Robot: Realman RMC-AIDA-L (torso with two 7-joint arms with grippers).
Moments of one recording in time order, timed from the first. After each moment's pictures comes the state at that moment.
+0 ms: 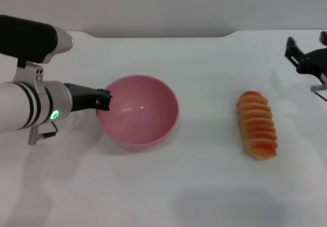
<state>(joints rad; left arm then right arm) -0.22 -2.05 1.77 1.45 -0.50 -0.78 0.15 0.08 2.05 -1.88 -1.09 0.54 -0.30 -0.24</state>
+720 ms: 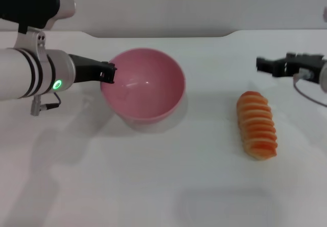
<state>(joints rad) -0.33 -2.05 1.69 1.48 -0.50 -0.84 0.16 0.19 2.07 -1.66 -1.50 0.45 0.72 -0.06</state>
